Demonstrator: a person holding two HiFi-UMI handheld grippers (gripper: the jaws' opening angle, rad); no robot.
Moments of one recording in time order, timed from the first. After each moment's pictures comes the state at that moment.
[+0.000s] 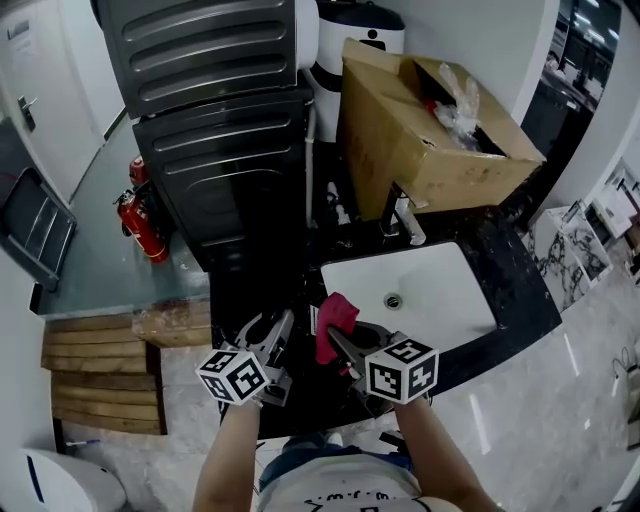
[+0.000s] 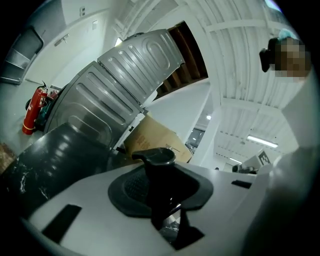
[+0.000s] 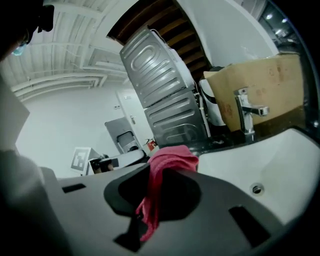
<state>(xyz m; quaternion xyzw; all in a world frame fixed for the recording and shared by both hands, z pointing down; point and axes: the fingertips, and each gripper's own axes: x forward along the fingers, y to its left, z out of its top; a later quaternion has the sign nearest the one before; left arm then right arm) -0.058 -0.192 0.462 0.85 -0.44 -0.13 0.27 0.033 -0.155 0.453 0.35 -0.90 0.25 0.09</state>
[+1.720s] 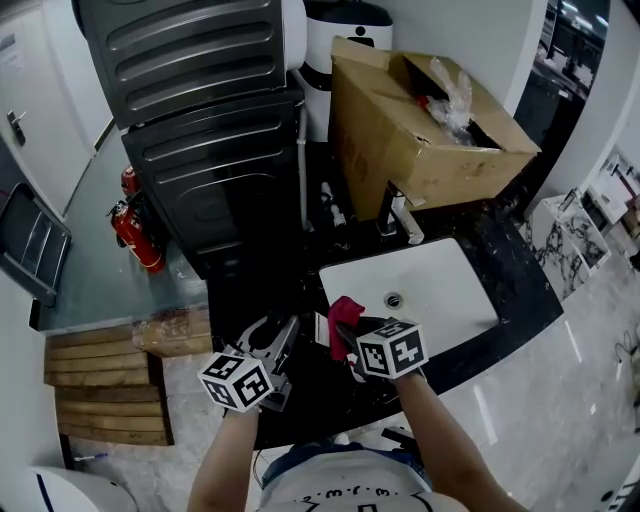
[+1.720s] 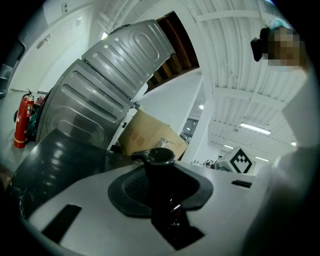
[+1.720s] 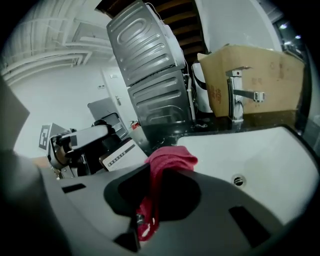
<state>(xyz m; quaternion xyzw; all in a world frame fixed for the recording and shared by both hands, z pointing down) -0.046 -0.195 0.457 0.88 -0.40 -0.07 0.24 0.054 -0.192 0.517 0.39 -0.85 0.27 0.22</state>
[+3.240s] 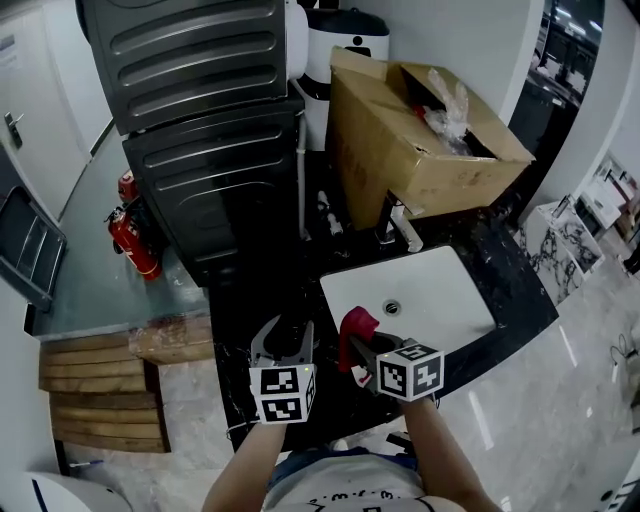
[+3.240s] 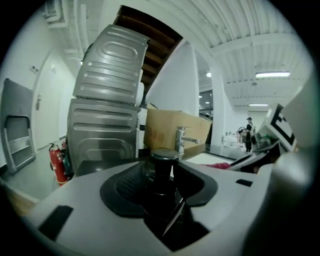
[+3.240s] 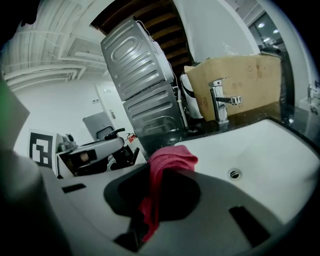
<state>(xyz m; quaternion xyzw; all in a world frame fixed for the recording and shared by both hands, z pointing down) -0.039 -0.199 0.460 0.81 -0.56 0.09 0.11 0.071 -0.170 0.494 0.44 -0.84 0.29 0.14</state>
